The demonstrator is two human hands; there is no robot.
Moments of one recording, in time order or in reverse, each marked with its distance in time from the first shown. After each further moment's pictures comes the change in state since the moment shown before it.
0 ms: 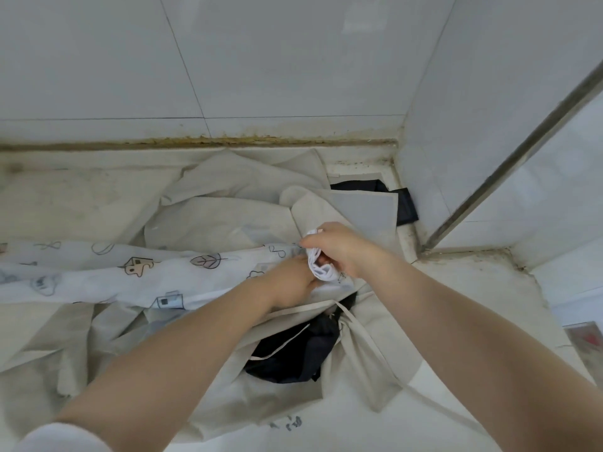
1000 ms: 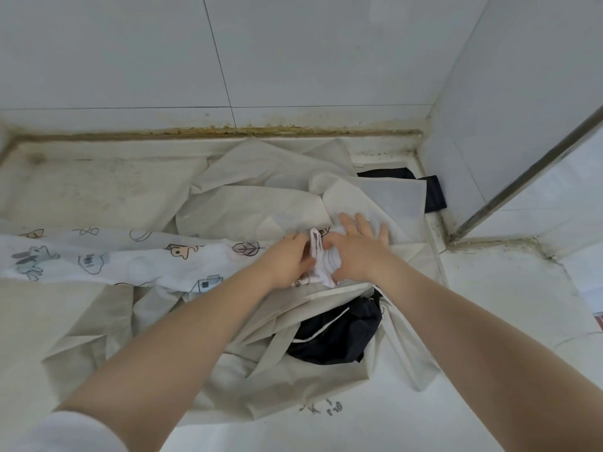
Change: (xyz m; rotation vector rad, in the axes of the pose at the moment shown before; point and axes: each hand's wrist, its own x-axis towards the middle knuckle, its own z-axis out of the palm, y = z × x) left_hand -0.029 -0.048 -0.012 -0.203 0.178 -0.221; right_hand -0.006 0.017 0.023 -1.220 0.046 -0.153
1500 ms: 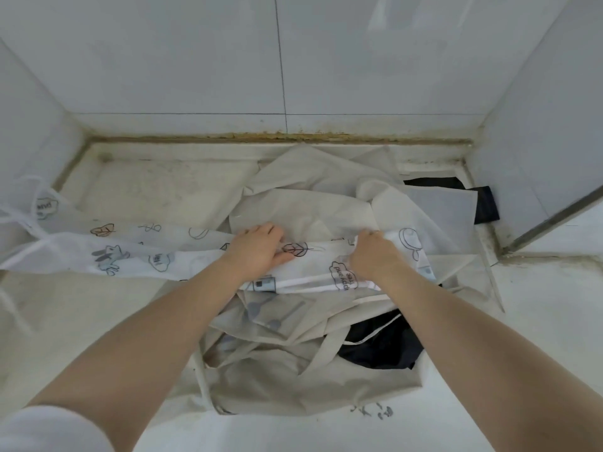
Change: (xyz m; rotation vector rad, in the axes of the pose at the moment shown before) left_hand -0.054 -0.097 -0.064 0.433 0.107 -0.080; right_hand 0.025 -0.066 0.001 0.170 0.055 0.202
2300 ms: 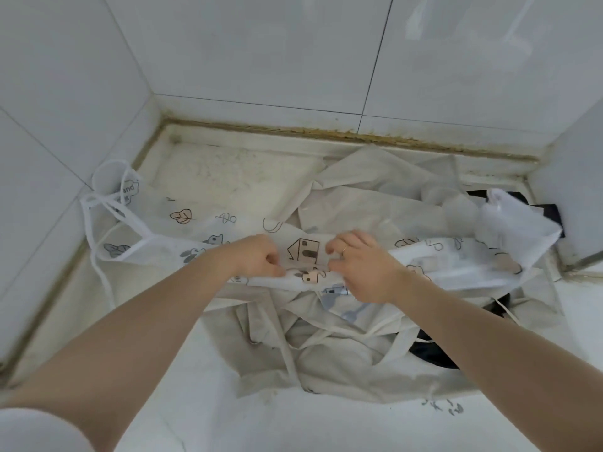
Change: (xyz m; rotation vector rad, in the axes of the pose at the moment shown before) left_hand -0.076 -0.112 -0.012 -0.287 -0.361 -0.112; right_hand -0.041 -0.103 0.021 -0.491 0.289 -0.948
